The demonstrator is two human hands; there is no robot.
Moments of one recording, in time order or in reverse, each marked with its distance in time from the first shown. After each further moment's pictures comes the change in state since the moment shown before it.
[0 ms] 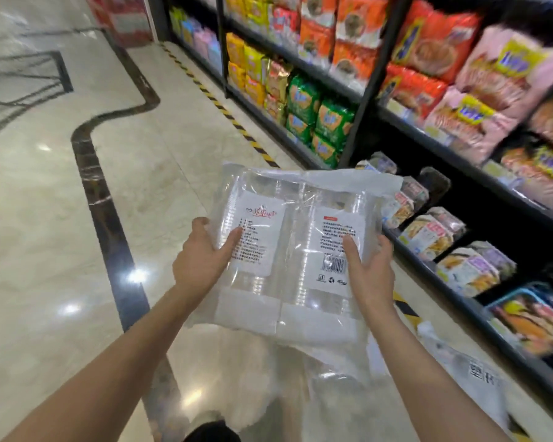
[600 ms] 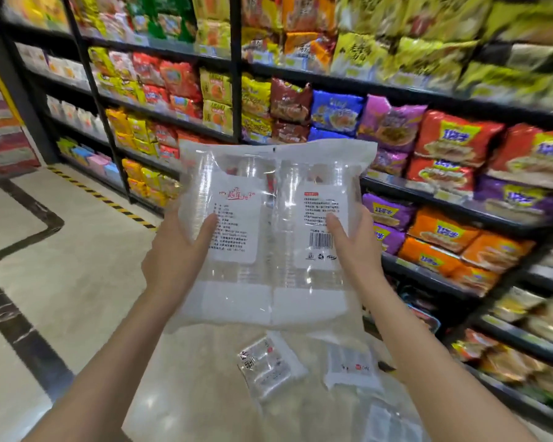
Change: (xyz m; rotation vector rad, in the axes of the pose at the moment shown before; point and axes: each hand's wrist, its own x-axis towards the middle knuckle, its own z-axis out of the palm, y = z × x) left_hand -0.216 0.307 -0.250 -0.118 0.024 0.487; right_hand -0.191 -0.272 -0.332 0.034 0.360 -0.264
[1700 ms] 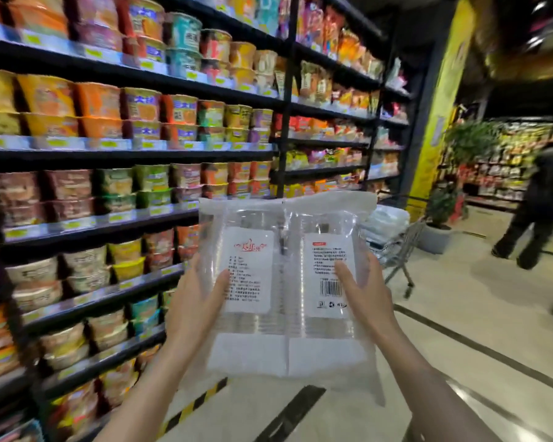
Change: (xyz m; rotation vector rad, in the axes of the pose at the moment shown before) left_hand -0.618 0.524 0.218 -0.747 -1.028 0.886; right_hand -0.427 0.069 -0.759 -0.462 1.203 0.410
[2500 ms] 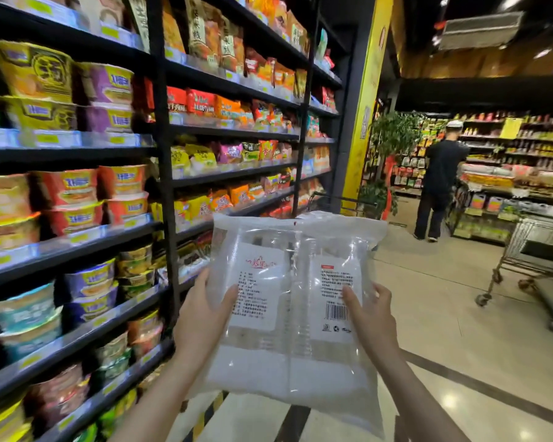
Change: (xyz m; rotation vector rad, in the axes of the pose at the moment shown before) left_hand 0.373 -0.036 0.501 -0.130 -0.278 -0.042; right_hand 0.481 0.288 0.017 -0.074 0.272 0.322
